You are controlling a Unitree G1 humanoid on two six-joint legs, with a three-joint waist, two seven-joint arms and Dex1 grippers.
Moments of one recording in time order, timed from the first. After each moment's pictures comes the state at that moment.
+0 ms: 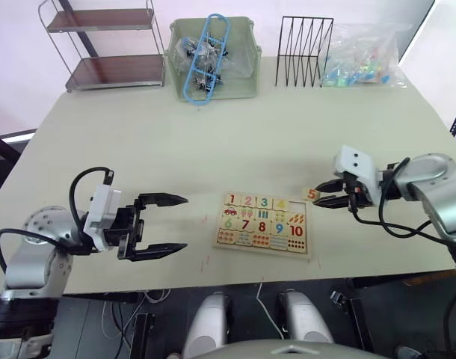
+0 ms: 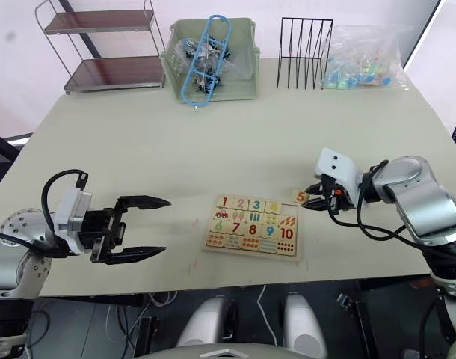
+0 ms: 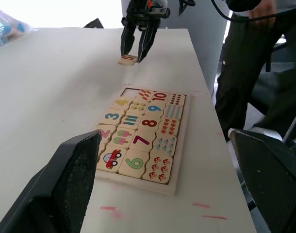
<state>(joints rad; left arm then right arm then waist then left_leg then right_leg) -0.05 0.82 0.23 -0.09 -0.64 0.07 -1.52 -0.58 -0.88 0.23 -0.33 0.20 0.91 1.24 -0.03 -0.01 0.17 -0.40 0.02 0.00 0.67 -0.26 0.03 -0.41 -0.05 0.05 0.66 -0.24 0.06</state>
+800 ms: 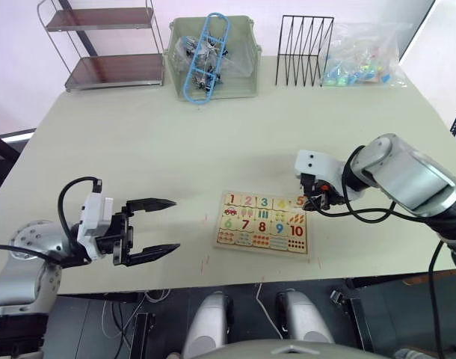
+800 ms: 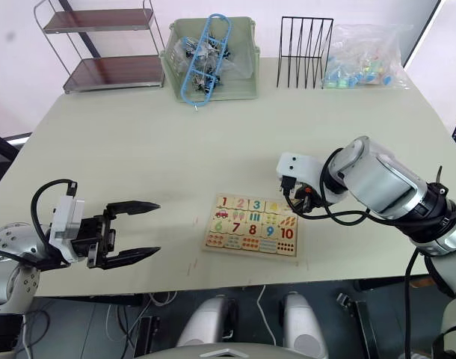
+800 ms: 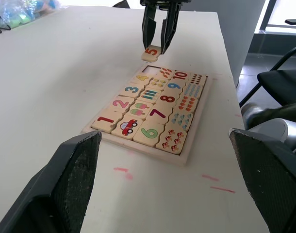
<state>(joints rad) 0.07 0.82 0.30 -0.11 -0.61 0.04 -1.44 -0.98 -0.86 0.70 -0.29 0.19 1.25 1.15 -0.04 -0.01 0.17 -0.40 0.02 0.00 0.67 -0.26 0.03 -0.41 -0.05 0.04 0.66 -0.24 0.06</state>
